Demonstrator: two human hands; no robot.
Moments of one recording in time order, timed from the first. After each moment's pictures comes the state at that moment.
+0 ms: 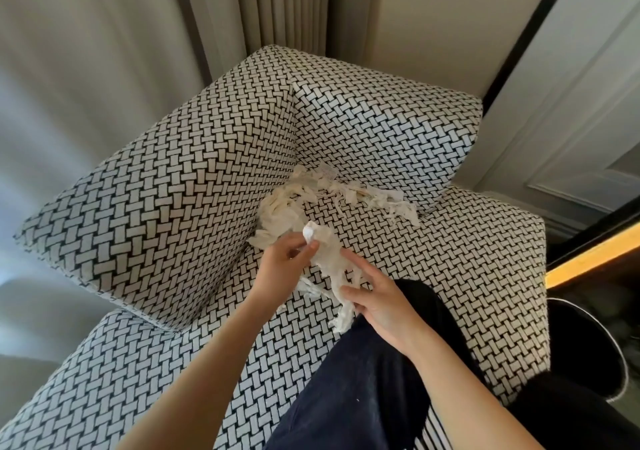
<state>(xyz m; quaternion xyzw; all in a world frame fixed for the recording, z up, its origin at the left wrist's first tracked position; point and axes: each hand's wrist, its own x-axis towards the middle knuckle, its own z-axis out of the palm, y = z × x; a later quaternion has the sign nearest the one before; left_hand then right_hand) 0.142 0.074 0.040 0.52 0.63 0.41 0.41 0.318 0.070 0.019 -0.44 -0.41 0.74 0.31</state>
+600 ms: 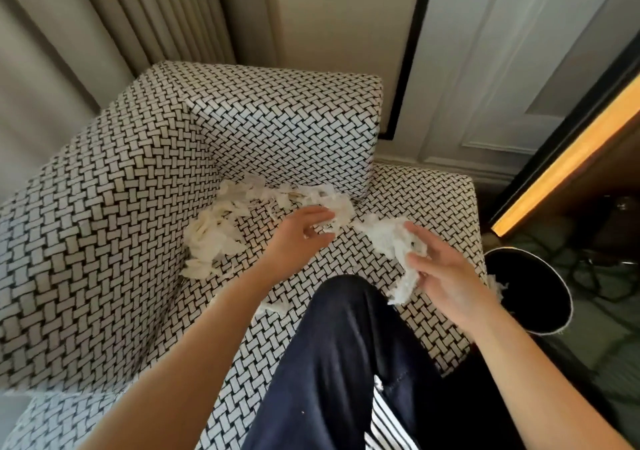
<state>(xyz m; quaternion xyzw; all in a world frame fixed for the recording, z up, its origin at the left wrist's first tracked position) 0.251 0.144 0.067 0.71 0.54 0.24 0.38 0.486 0.079 0.054 -0.47 -0.26 0.69 0.49</state>
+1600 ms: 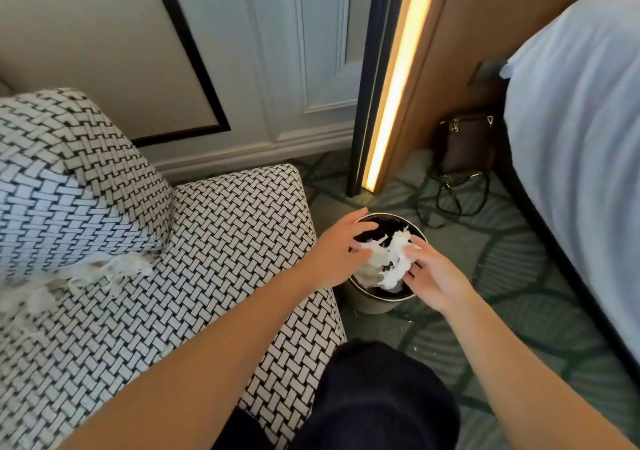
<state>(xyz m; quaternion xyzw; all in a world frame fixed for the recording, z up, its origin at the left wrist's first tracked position) 0.609 0.171 0.005 0.81 0.32 0.00 0.50 0.764 0.064 -0.055 -0.54 0.09 0.56 0.62</state>
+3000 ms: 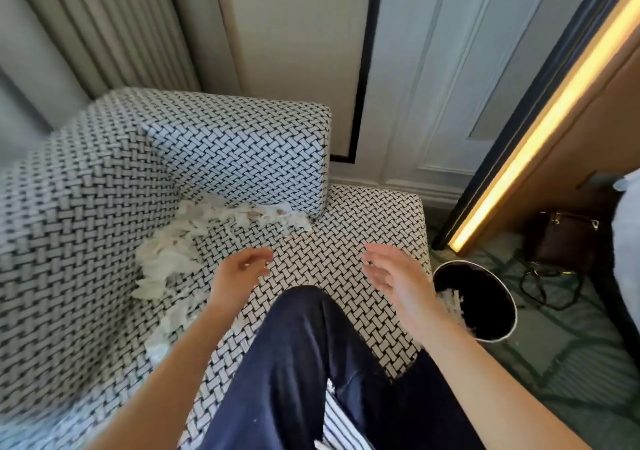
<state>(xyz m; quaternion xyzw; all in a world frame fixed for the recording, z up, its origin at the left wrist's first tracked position) 0.268 0.112 0.045 0.50 0.63 0.36 0.47 0.502 0.059 0.076 -0.60 -0.31 0.55 0.48</state>
